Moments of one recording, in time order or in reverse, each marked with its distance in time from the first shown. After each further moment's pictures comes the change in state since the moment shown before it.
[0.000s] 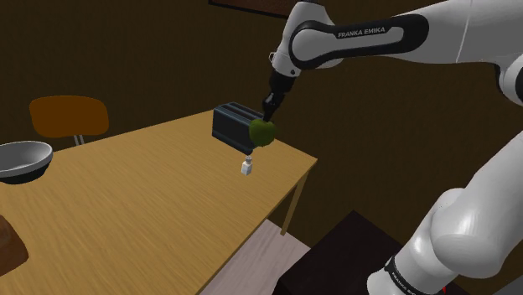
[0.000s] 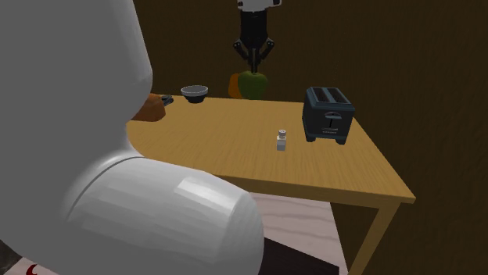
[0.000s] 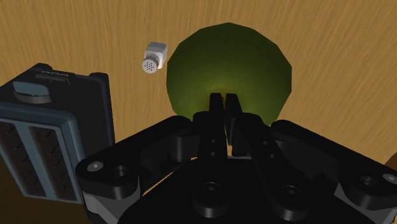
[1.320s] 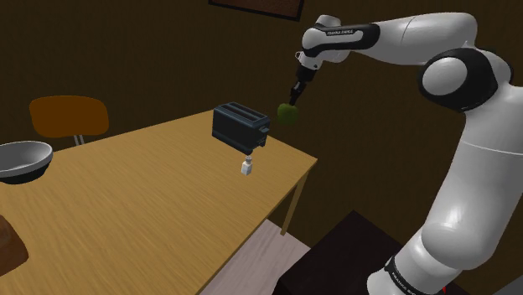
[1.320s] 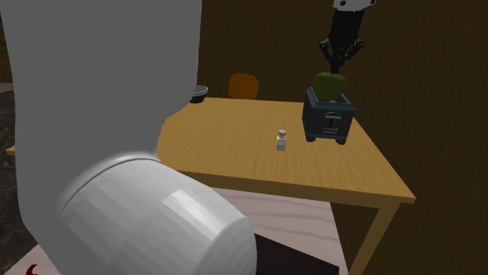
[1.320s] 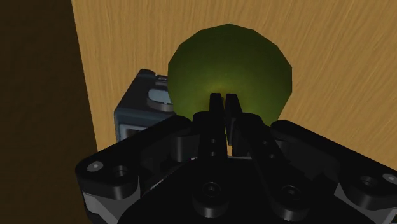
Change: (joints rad) arm -0.231 0.336 -0.197 0.432 0.102 -0.114 -0.451
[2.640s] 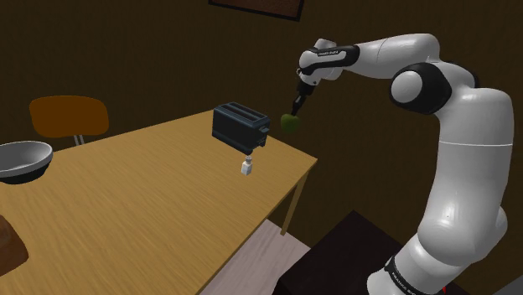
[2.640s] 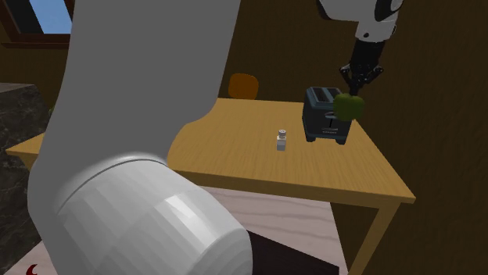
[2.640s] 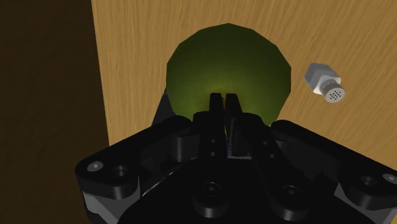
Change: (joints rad) arm -0.086 0.189 -0.021 0.091 0.055 0.086 -0.126
